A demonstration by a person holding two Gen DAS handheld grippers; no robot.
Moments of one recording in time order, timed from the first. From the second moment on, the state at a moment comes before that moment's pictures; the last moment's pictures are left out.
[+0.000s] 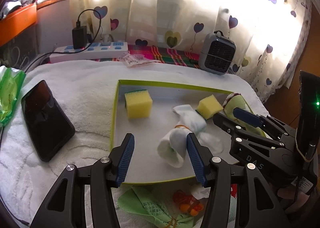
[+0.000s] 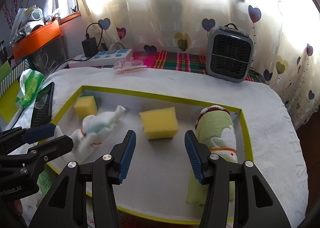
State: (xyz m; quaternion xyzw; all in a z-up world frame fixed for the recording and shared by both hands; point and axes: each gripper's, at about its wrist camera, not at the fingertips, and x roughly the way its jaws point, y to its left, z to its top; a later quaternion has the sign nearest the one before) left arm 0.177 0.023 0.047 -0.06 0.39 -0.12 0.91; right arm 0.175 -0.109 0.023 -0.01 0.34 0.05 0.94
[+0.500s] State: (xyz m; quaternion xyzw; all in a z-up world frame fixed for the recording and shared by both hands) left arm 0.151 0.032 0.054 -0.06 0.39 -0.11 0.91; right arm 0.151 -0.105 0.028 0.00 0.33 0.05 0.94
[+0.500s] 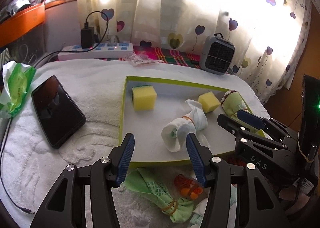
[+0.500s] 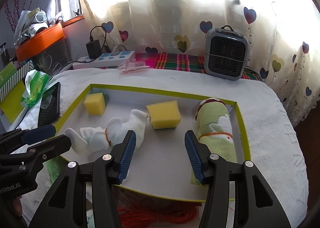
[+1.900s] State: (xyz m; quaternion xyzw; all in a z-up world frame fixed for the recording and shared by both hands) left arm 0.072 0.101 0.031 -0.14 0.40 -0.12 0.90; right arm 0.037 -0.083 0.011 0.10 0.36 0.09 0.92
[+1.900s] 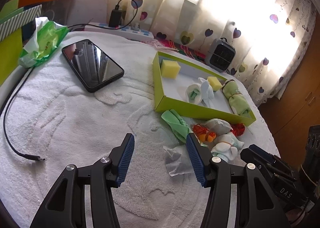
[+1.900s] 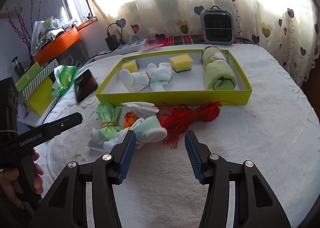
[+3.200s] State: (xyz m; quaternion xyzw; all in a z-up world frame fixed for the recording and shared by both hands) left arm 0.079 0.085 0.021 -0.12 0.43 -0.09 0.89; right arm 0.068 -0.086 -0.016 0.23 0.40 0.15 0.88
